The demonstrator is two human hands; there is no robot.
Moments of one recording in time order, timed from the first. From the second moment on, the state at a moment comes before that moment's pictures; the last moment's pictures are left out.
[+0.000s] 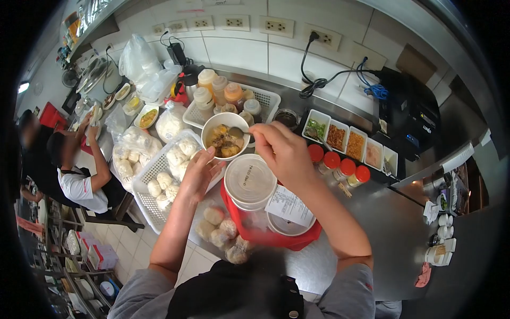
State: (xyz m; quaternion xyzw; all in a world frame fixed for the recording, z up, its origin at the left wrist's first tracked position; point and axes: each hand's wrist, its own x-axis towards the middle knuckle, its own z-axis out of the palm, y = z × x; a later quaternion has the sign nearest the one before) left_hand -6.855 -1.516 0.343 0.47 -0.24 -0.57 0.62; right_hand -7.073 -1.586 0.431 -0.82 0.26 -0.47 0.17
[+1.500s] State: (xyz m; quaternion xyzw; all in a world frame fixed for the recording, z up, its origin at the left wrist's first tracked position) left_hand -6.803 -1.480 0.321 0.49 -0.15 -0.51 0.69; right_hand -6.993 -1.710 0.309 -0.78 0.40 -0.45 0.19
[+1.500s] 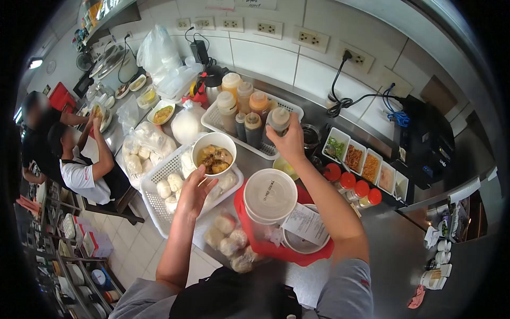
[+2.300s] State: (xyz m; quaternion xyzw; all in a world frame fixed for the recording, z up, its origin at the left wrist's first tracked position) left_hand -6.828 -1.480 0.349 0.51 -0.20 -0.50 0.67; right_hand -7.030 -1.613 0.434 -0.94 0.17 -0.19 -0.23
